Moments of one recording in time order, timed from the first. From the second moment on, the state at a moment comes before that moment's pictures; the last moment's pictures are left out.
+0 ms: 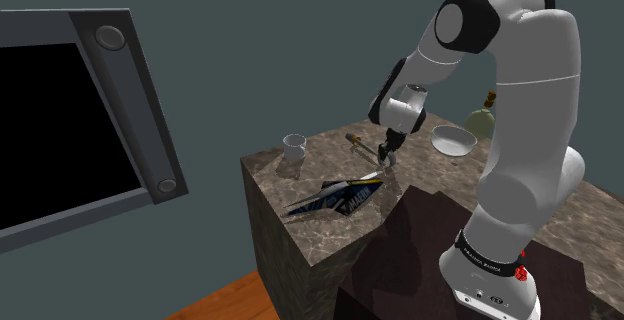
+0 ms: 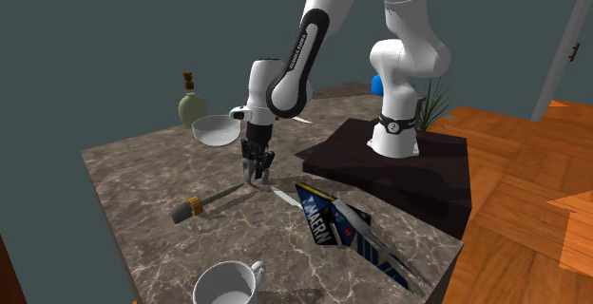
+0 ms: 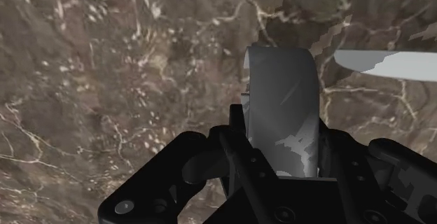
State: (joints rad) arm -0.35 0.39 -0.28 -2.41 0.71 2.93 -0.99
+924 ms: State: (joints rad) arm -0.19 0.22 -0.48 -2.46 0.46 2.81 -0.78
